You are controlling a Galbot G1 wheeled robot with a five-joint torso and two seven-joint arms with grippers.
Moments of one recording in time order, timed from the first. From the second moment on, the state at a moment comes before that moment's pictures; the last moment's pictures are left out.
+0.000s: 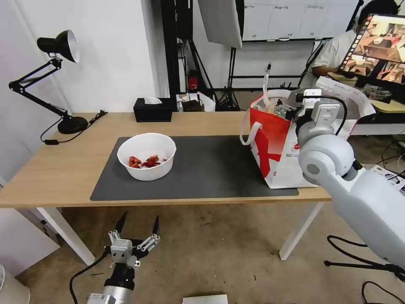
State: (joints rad) left arm 1.85 -1.31 -0.45 -2.15 -0.11 -0.32 -0.12; right arm -0.47 0.79 0.00 1.98 0.98 -0.52 0.87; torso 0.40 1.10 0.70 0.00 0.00
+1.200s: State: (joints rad) left arm 1.86 -1.31 -0.45 -2.17 -0.10 -0.32 -0.12; right arm -0.42 0.72 0.04 2.03 1.24 -0.58 1.00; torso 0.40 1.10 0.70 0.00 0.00
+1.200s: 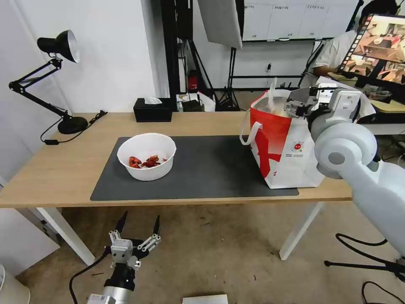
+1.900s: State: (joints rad) left arm 1.86 -1.31 -0.45 -2.18 -0.10 -0.32 -0.11; right arm -0.48 0.72 0.07 2.05 1.18 -0.55 0.95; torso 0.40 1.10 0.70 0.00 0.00
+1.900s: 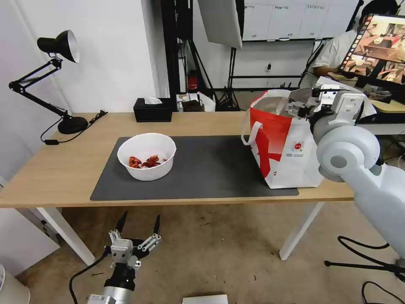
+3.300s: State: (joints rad) left arm 1.85 -1.30 -0.44 -2.21 -0.10 -0.34 -0.11; right arm -1.41 0.80 0.35 2.26 0.60 0.18 0.29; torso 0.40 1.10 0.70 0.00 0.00
